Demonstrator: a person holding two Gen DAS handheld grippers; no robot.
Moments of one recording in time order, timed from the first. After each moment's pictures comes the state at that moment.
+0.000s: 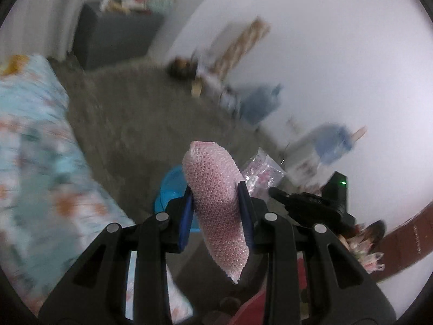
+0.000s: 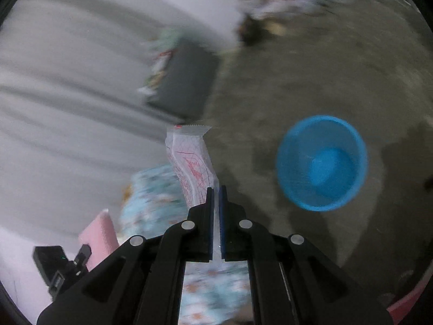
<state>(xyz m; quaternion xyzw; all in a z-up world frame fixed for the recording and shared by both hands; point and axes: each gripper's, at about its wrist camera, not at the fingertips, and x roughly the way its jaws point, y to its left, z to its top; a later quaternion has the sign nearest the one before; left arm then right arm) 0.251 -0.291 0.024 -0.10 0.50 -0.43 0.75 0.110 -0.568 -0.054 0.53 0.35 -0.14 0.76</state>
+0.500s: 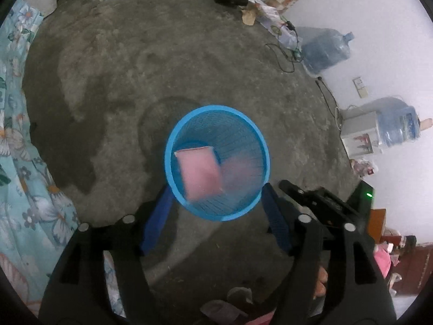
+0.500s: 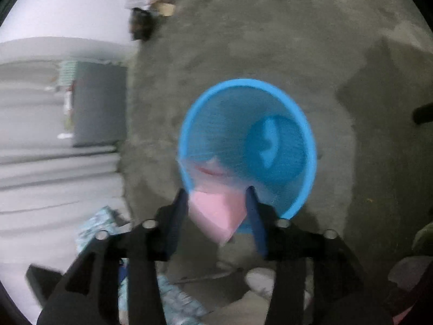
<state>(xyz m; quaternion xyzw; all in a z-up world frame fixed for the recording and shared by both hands) 0.292 -0.441 -0.163 -0.03 0.64 -0.32 0.70 0.130 -0.629 -0.255 0.62 0.39 -0.26 0.63</state>
